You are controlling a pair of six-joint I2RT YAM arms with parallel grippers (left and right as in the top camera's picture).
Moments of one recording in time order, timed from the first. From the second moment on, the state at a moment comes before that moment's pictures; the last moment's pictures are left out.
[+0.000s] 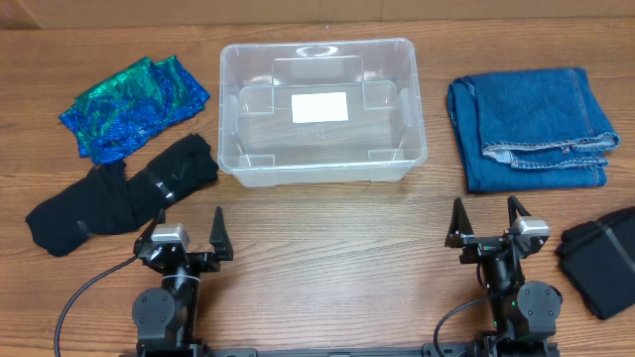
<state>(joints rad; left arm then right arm) 0.03 0.02 0.01 -0.08 0.04 -0.13 -0.02 0.01 0.02 -0.03 -0.09 0.15</state>
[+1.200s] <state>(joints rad) 0.03 0.02 0.01 -0.07 0.03 -0.13 -0.02 0.01 0.02 -0.03 -0.09 0.15</state>
